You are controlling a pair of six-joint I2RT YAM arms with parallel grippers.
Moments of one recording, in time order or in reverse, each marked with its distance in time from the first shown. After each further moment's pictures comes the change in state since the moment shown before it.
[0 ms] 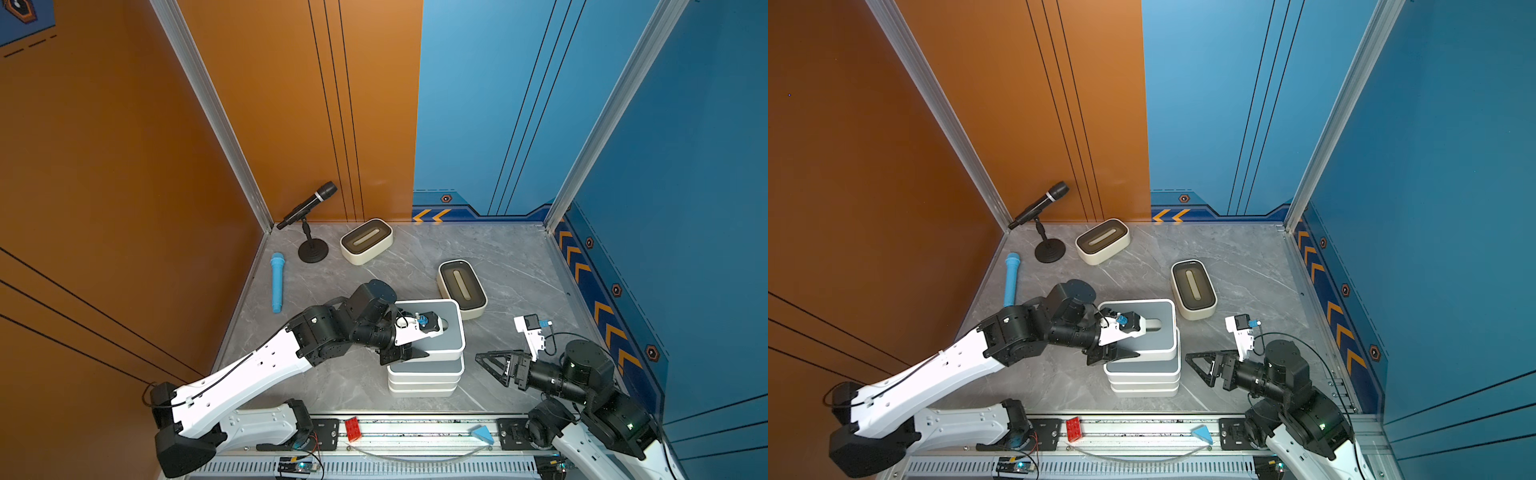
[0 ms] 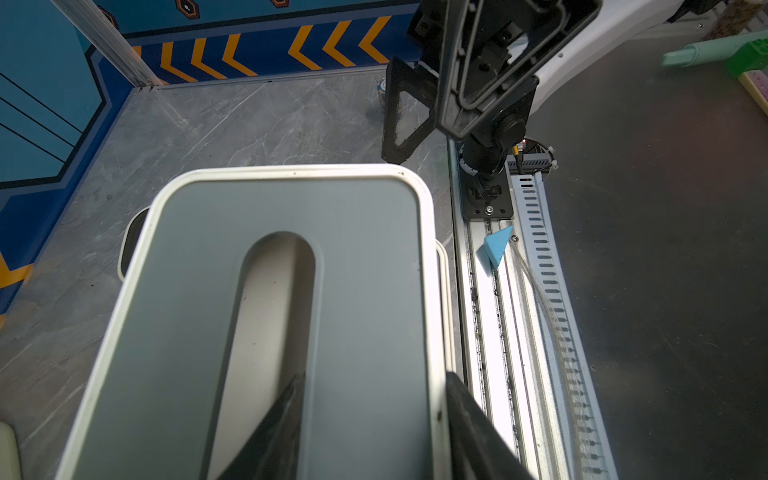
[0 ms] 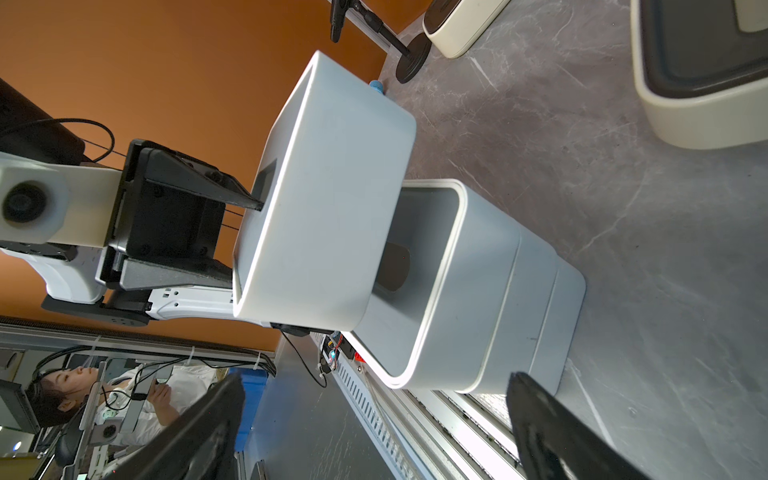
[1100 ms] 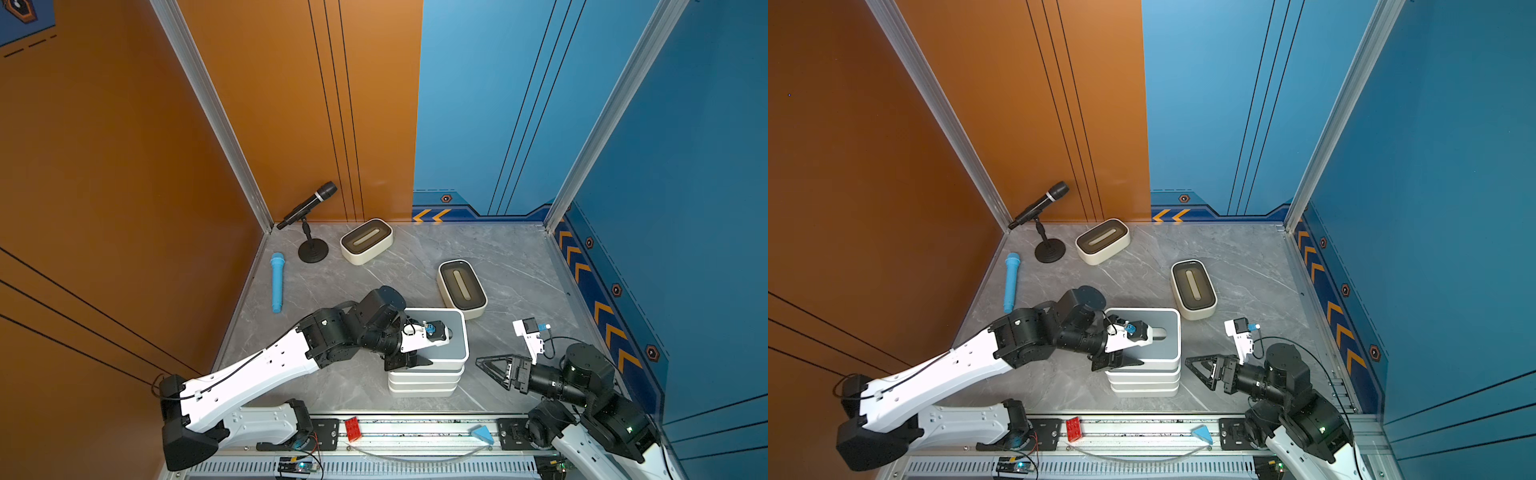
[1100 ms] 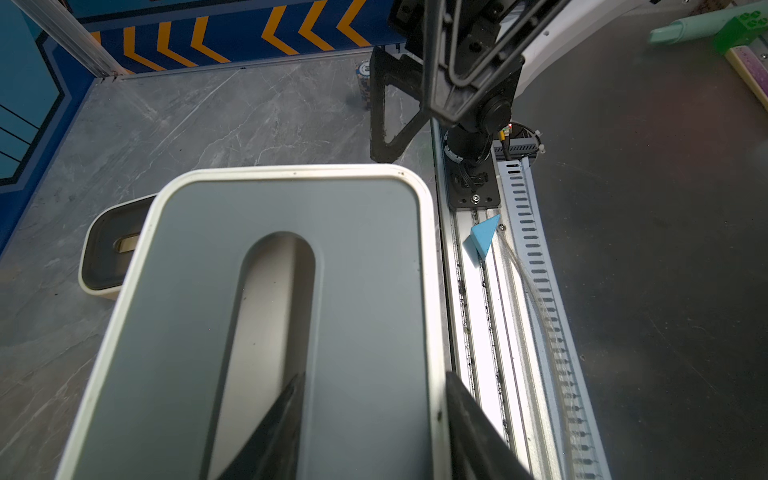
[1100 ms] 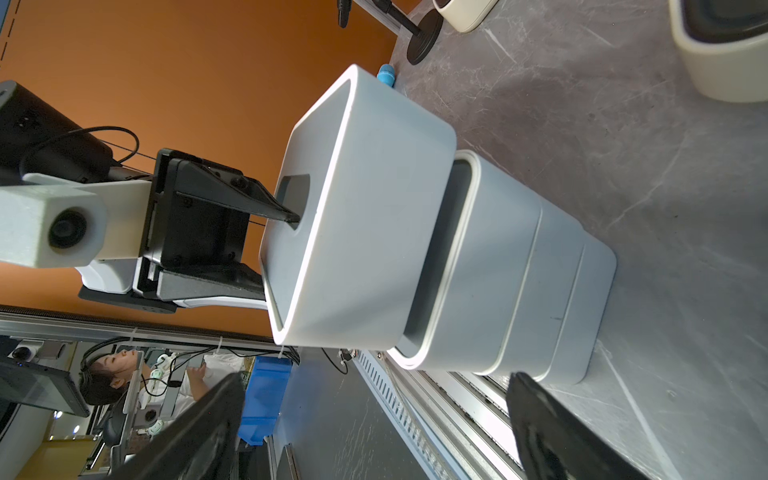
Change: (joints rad) left arm -0.053 0.028 -0.016 0.007 -0.016 -0.001; right arm -0.001 -0.037 -0.028 0.005 -0.053 0.071
